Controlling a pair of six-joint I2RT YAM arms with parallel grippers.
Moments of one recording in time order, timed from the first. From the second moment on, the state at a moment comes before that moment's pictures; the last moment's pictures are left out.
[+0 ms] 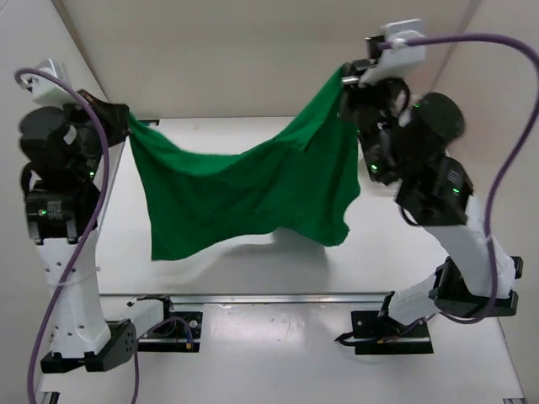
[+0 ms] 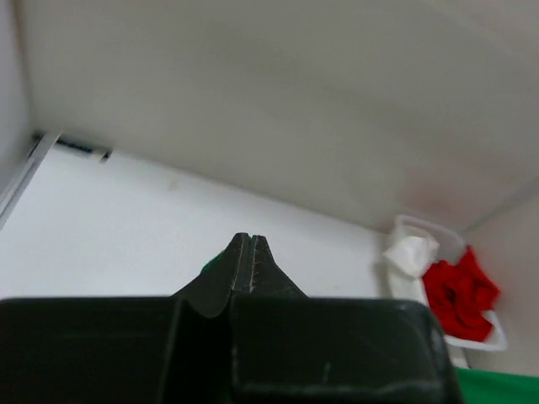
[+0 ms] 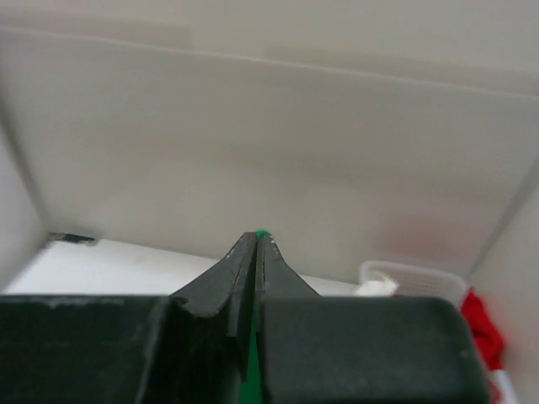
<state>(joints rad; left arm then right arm) 0.00 1.14 1.90 -0.76 0.02 -0.42 1.13 1.43 2.25 -0.45 0.91 -0.34</state>
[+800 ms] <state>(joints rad) 0.06 1.77 2.05 -0.62 0.10 -0.50 0.21 1.97 2.44 -0.58 -0.04 0.03</state>
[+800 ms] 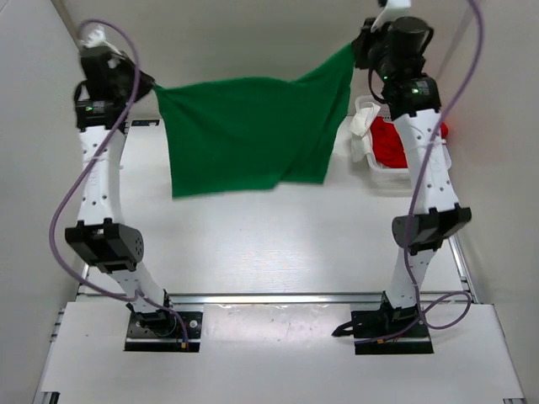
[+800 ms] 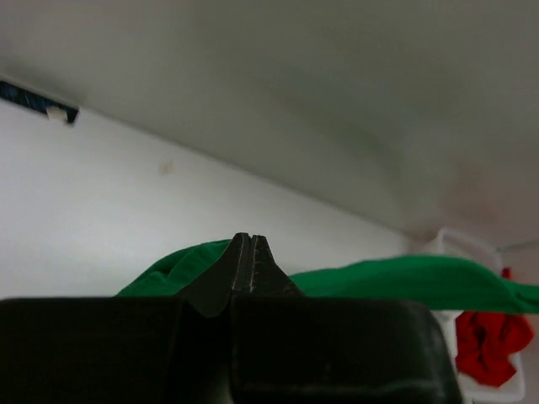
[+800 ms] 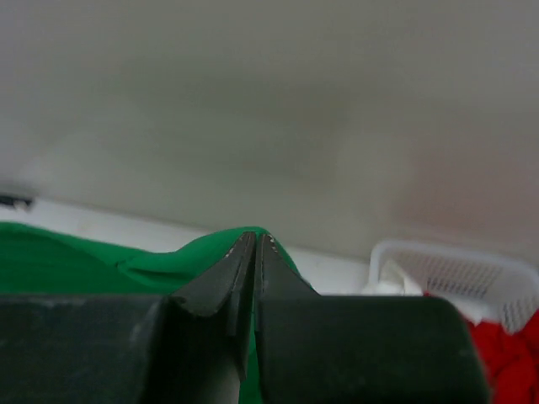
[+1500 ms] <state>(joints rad) 0.16 1.12 0.91 -0.29 -0.03 -0.51 0.29 1.21 1.01 -0.28 -0.03 0.14</state>
